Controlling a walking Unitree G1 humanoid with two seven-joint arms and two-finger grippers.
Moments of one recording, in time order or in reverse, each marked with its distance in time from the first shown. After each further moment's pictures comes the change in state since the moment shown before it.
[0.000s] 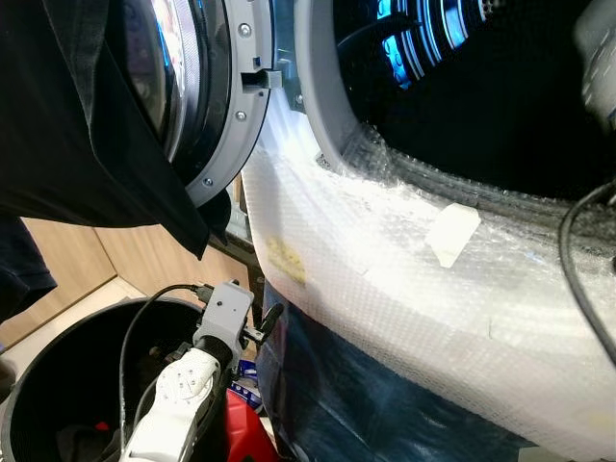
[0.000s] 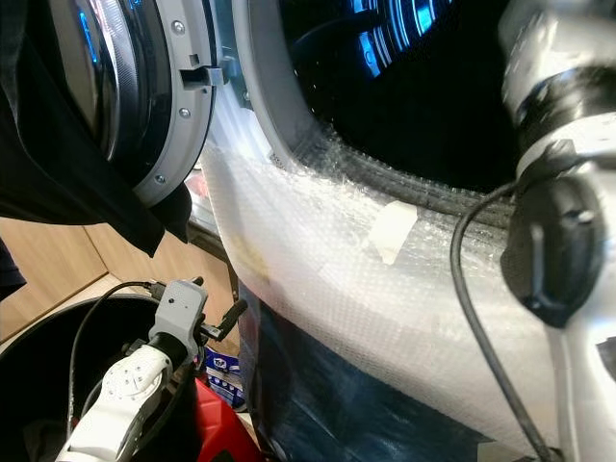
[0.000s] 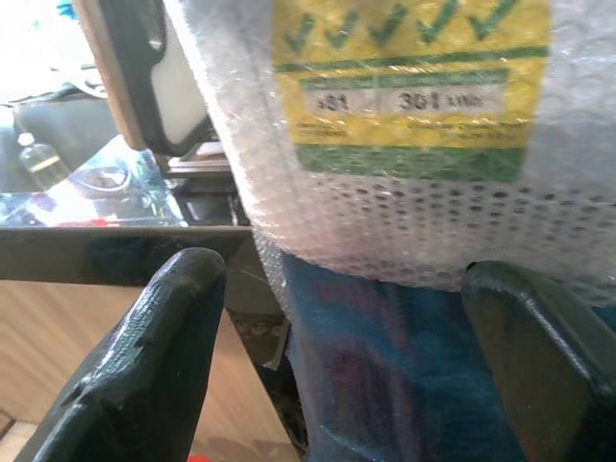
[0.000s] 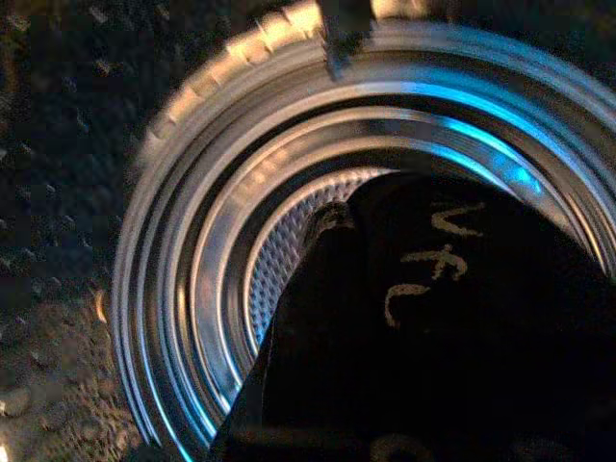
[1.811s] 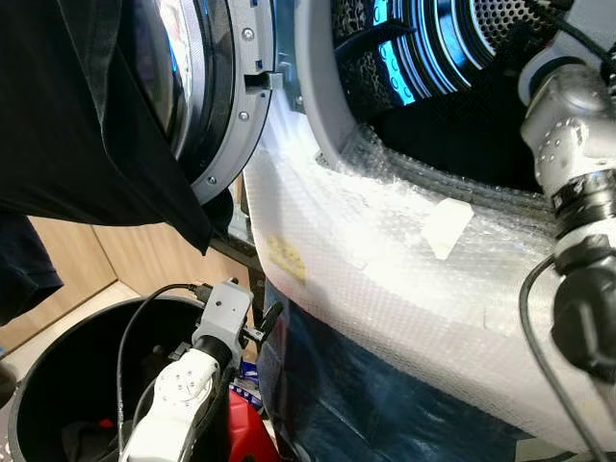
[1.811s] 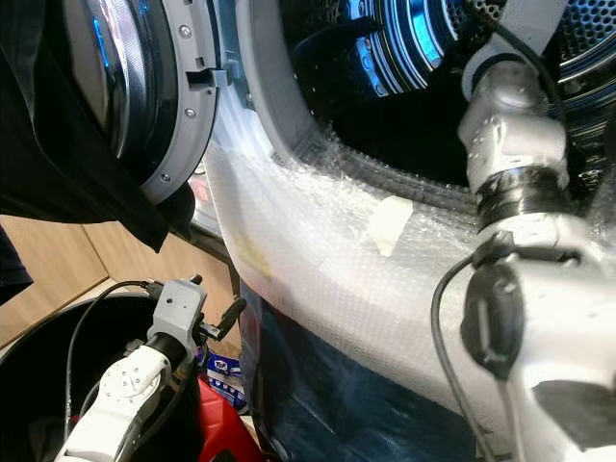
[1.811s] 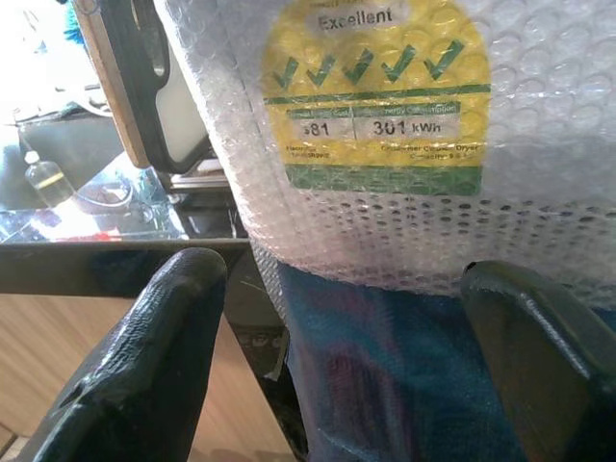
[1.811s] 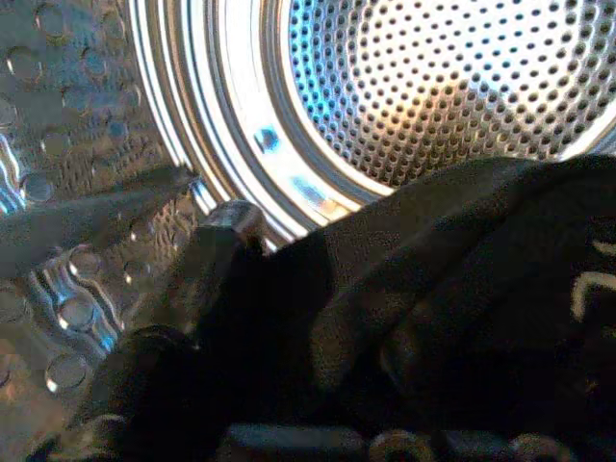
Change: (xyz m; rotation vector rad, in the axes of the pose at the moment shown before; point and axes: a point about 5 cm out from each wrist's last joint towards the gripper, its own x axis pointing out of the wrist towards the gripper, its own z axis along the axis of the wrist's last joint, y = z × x) left arm -0.003 -0.005 0.004 0.002 -0.012 -0.022; right arm -0.045 -0.009 -0.118 -0.030 0.423 0.146
